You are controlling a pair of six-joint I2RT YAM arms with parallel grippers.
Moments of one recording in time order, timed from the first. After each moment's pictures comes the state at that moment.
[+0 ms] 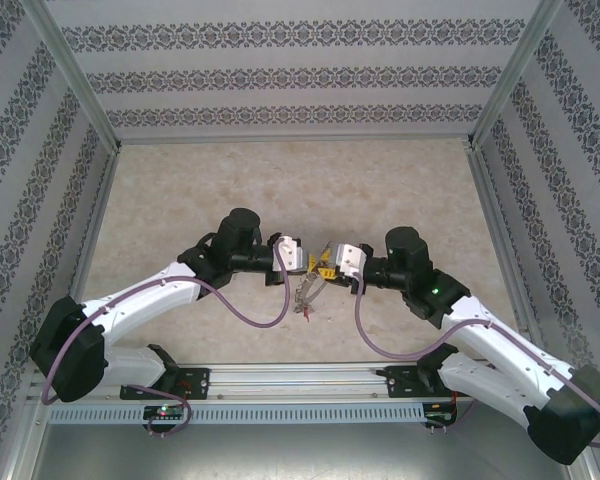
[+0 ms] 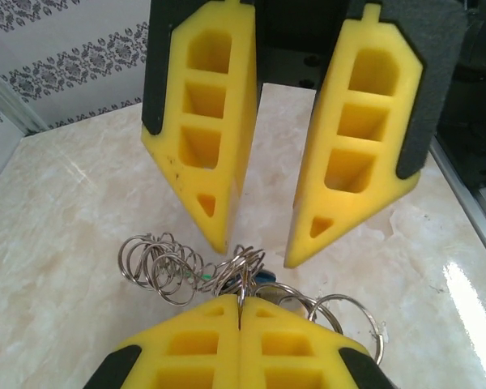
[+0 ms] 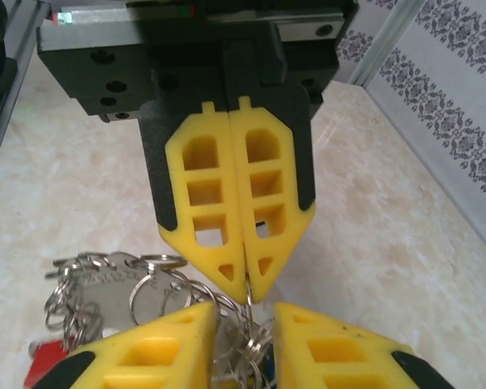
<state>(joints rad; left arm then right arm) -0.70 1.29 0.84 -0.02 0.63 0.64 0.60 0.87 0.61 -0.14 -0.56 -0.55</state>
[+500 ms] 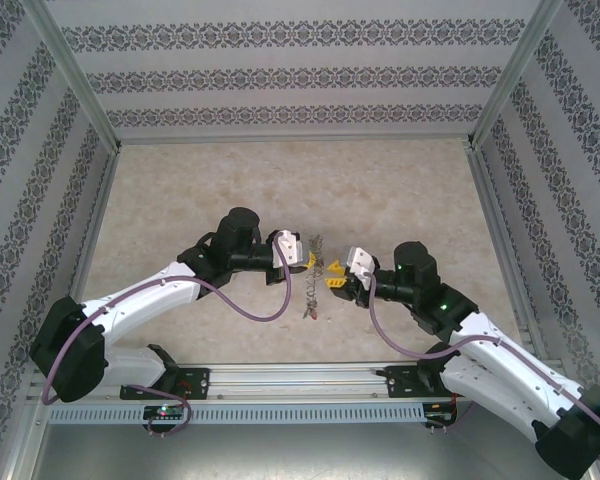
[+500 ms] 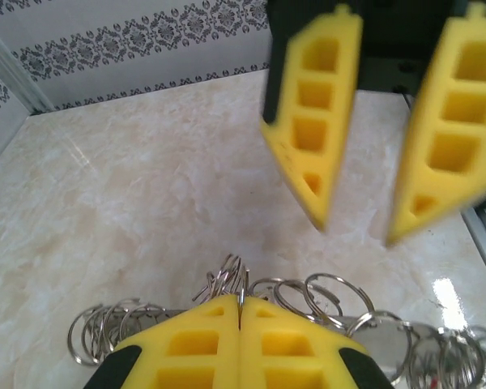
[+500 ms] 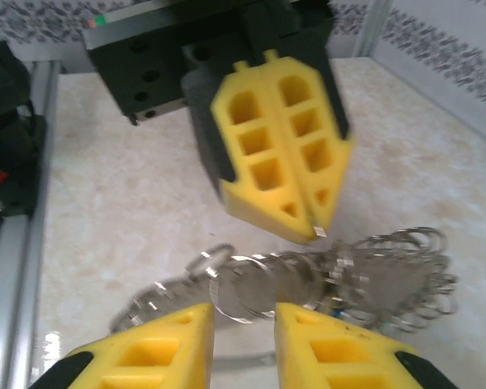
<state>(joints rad) -0.69 1.29 0.84 -0.01 0.60 0.54 0.66 0.76 0.51 -0.13 -0.54 -0.27</state>
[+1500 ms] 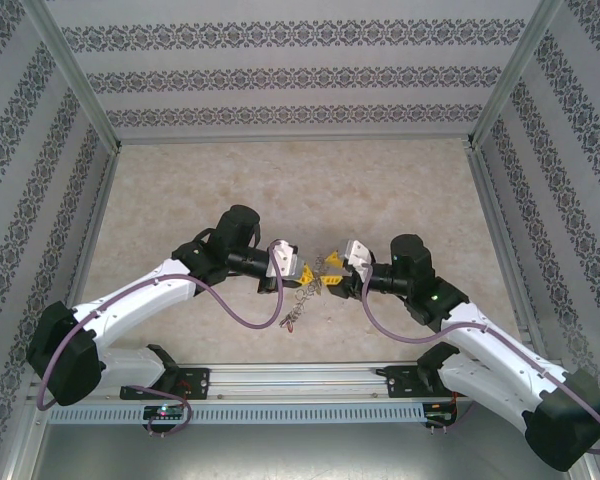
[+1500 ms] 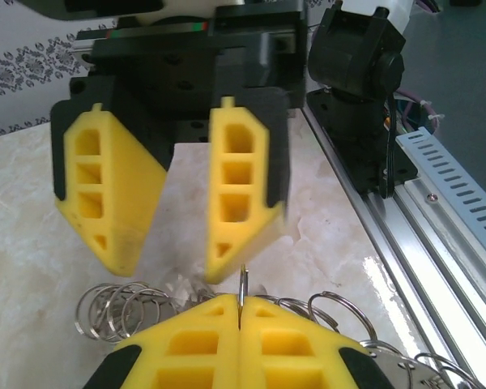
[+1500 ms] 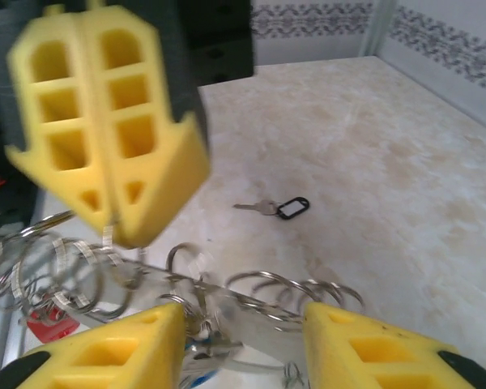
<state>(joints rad) -0.69 1.27 0.90 -0.25 0.82 0.71 0.56 0.85 0.50 -0.02 -0.62 -0.27</state>
